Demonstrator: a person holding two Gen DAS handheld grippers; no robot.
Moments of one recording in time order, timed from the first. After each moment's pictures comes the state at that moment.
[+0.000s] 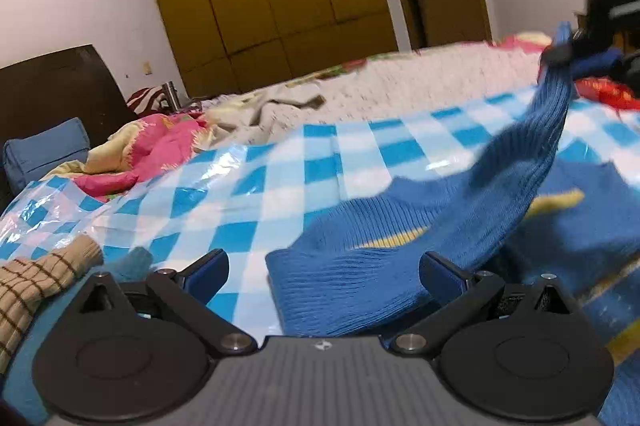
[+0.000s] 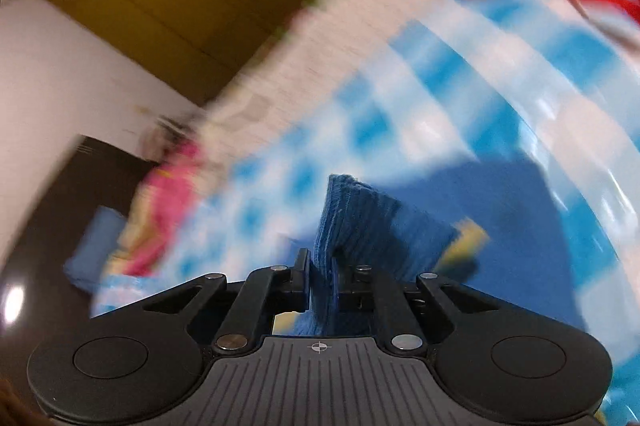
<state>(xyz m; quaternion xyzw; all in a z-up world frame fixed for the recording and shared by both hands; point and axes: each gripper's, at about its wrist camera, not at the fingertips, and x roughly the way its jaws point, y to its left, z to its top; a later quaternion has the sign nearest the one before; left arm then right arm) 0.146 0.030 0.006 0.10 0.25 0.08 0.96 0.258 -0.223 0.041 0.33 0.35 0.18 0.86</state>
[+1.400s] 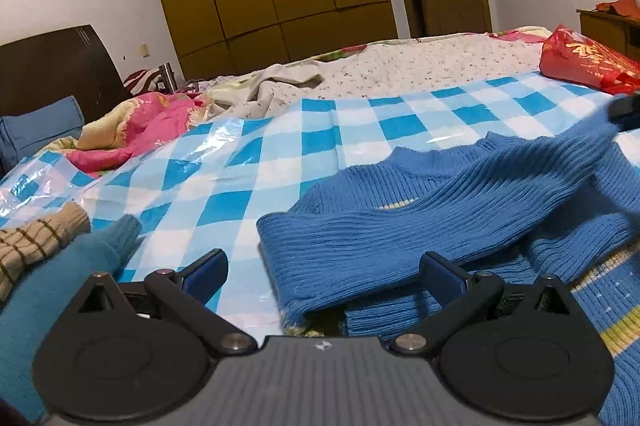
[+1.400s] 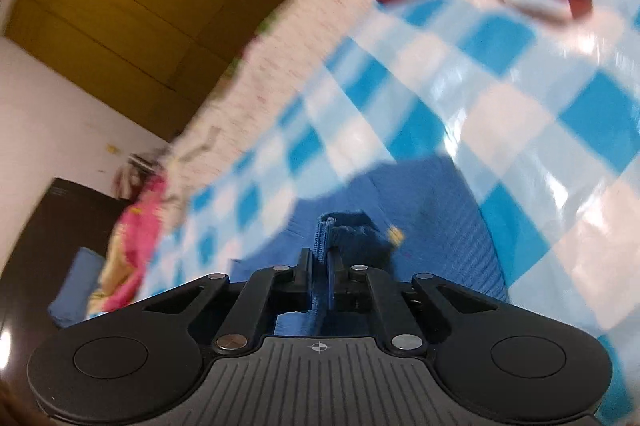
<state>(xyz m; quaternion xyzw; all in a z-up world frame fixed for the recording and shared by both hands) 0.151 0.038 -0.021 0.09 0.28 0.07 0.95 0.238 -0.265 0.008 0.36 0.36 0.10 0.86</state>
